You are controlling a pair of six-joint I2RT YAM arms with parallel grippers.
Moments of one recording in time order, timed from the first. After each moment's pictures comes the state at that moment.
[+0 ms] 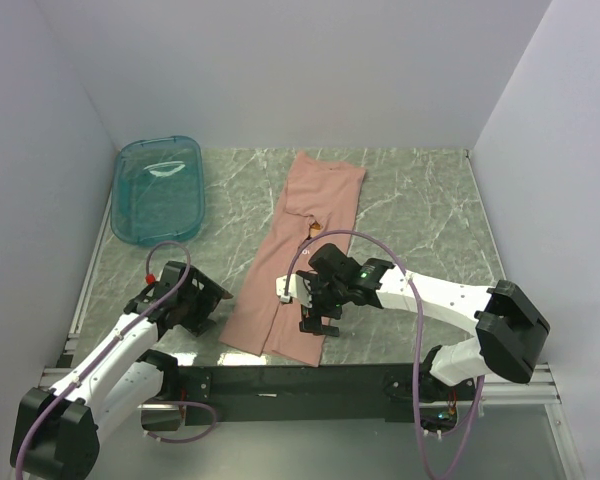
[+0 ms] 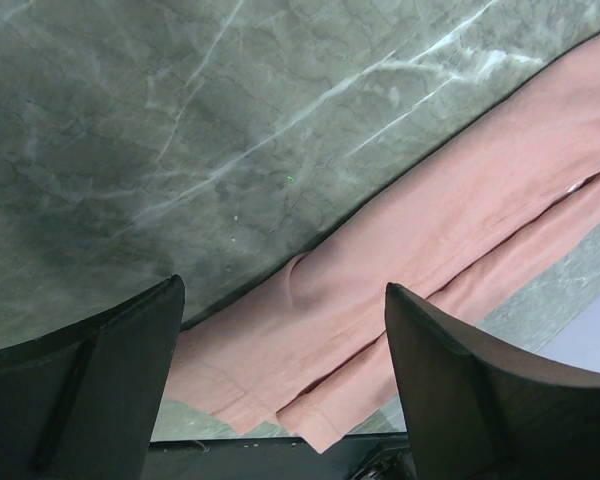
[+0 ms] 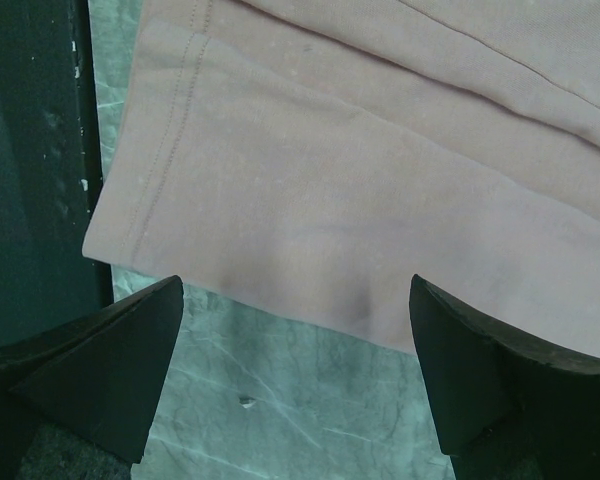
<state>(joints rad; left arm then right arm) -0.30 0.84 0.38 -0.54 0.06 -1.26 0.93 1.39 0.86 -0.51 -0.36 -0.60</state>
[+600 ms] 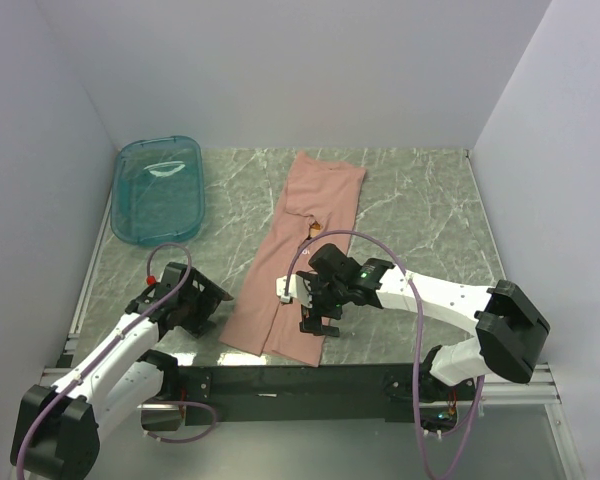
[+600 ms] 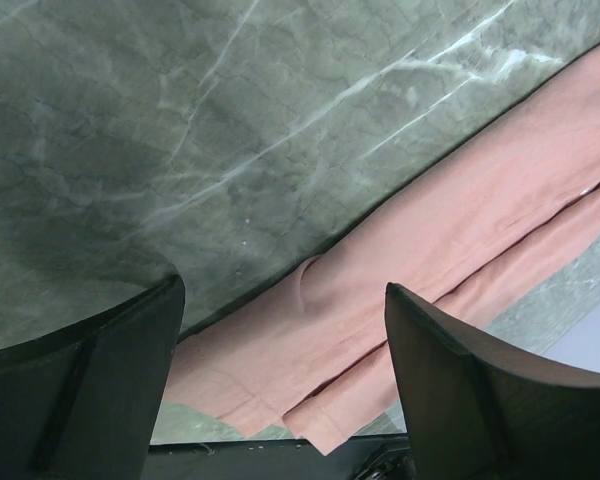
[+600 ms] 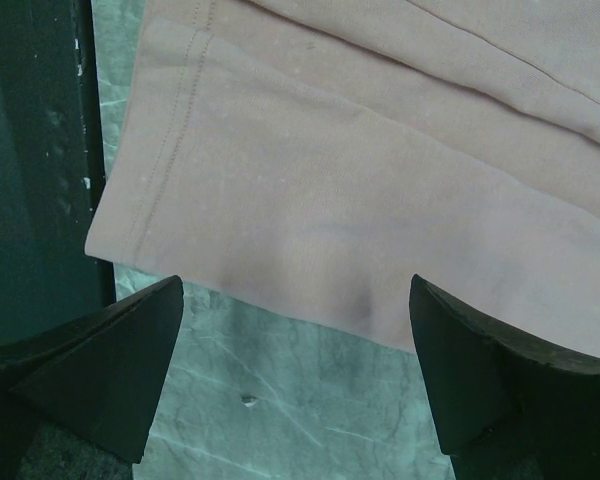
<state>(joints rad) -0.30 0.85 0.36 -0.53 0.06 -1.26 0.93 1.39 0.86 -0.51 -0.36 -0.60</state>
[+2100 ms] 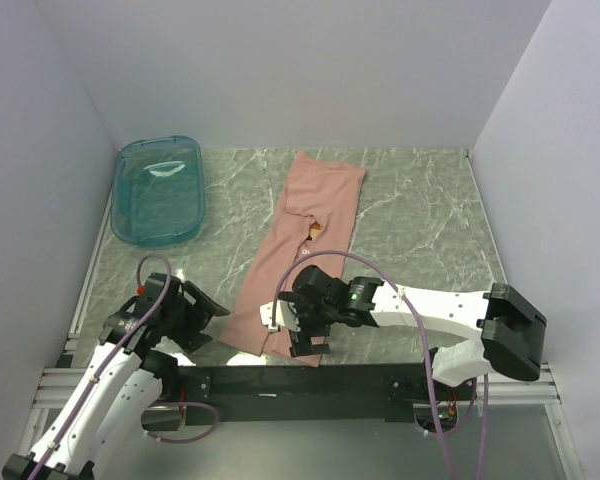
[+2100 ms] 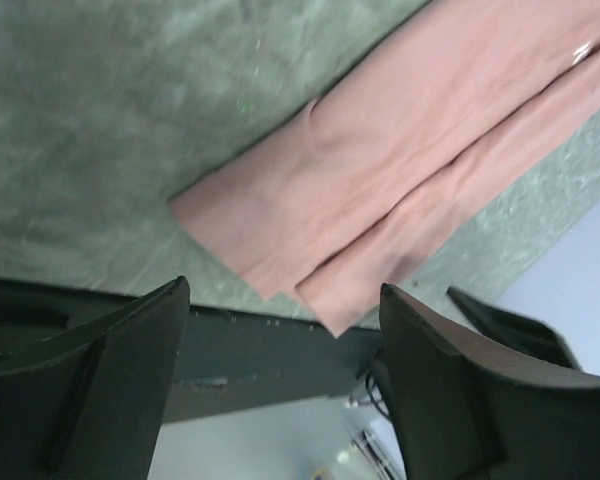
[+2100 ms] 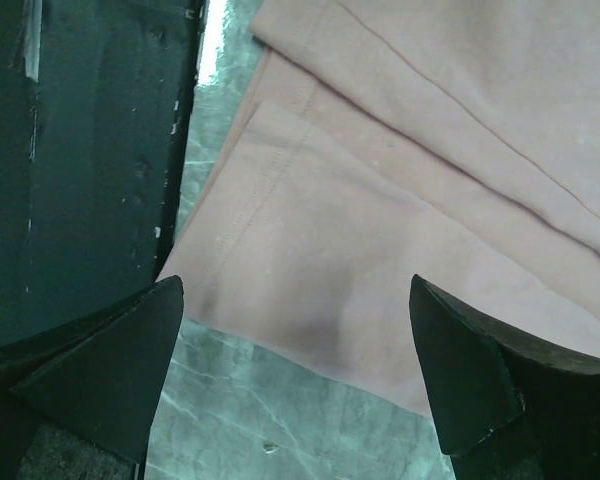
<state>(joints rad) -0.30 0.54 0.47 -0.92 0.18 -1.23 1.13 1.39 0.86 -0.45 -0.30 -0.60</state>
